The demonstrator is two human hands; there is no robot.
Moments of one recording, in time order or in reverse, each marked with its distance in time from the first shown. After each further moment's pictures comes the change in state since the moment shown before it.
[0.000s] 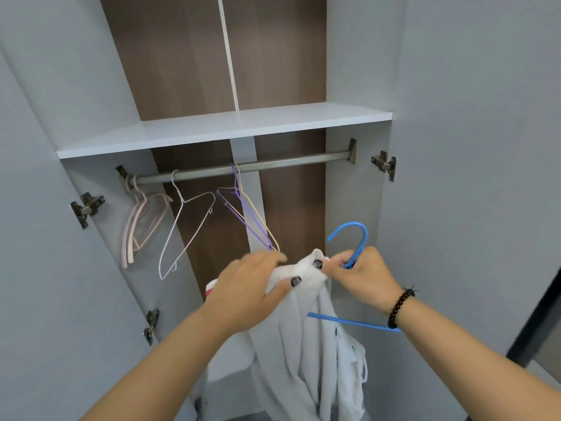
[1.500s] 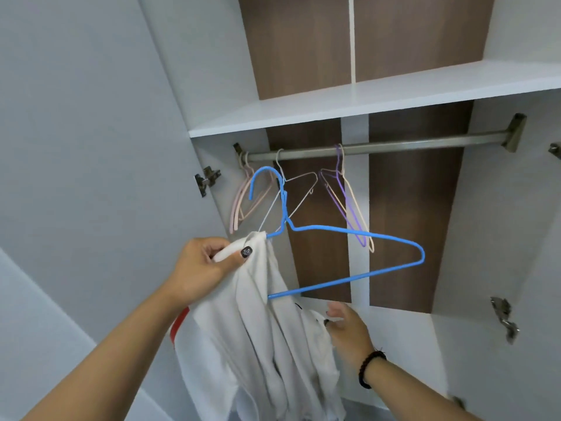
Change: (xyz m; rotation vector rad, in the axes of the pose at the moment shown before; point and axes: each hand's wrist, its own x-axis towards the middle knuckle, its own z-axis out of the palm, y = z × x) left_hand -0.072 -0.081 -0.083 -0.424 0.303 -0.770; right_hand 0.019 0.098 0.193 0.114 -0.403 0.310
